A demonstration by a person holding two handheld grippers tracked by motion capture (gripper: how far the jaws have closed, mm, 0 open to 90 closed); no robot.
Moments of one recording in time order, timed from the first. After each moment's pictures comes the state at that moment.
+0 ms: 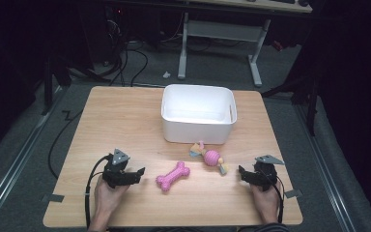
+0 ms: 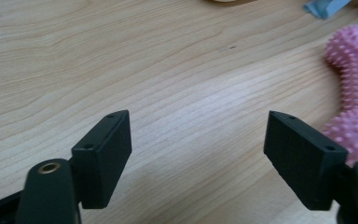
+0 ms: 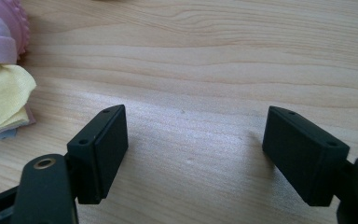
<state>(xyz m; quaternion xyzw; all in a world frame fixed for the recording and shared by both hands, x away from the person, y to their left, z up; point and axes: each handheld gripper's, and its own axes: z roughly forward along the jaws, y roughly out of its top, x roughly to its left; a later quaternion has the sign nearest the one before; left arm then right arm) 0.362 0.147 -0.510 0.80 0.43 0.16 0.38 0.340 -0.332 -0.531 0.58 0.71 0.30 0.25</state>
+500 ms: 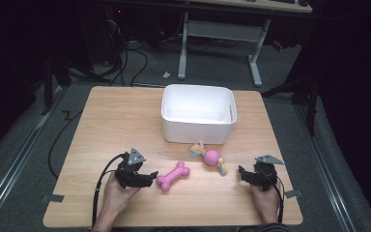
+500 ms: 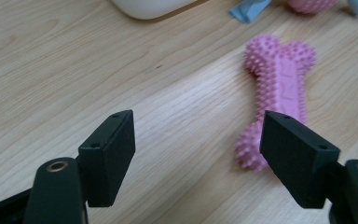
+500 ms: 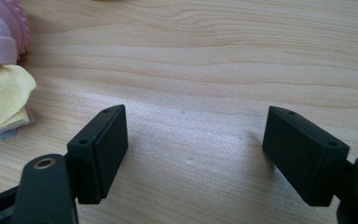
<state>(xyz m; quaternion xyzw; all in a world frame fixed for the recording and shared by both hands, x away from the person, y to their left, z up) 0.354 0.104 -0.487 0.85 0.36 0.13 0.37 0.340 -0.332 -0.531 0.58 0.71 0.30 0.25</state>
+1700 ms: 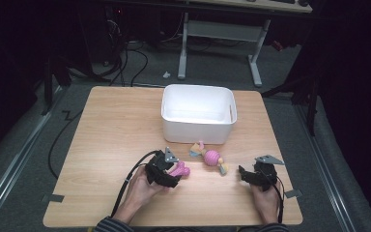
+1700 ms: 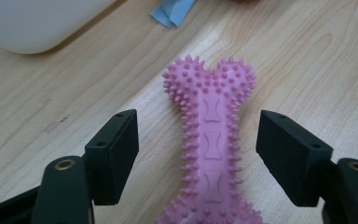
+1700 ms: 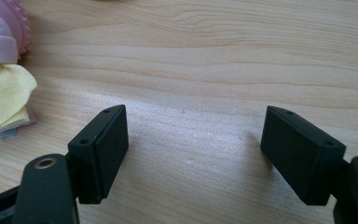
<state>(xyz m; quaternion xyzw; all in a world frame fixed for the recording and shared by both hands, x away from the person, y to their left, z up) 0.368 0.024 -0.492 0.90 0.29 0.10 0.30 0.340 -0.331 -0.531 0.58 0.71 0.29 0.25</state>
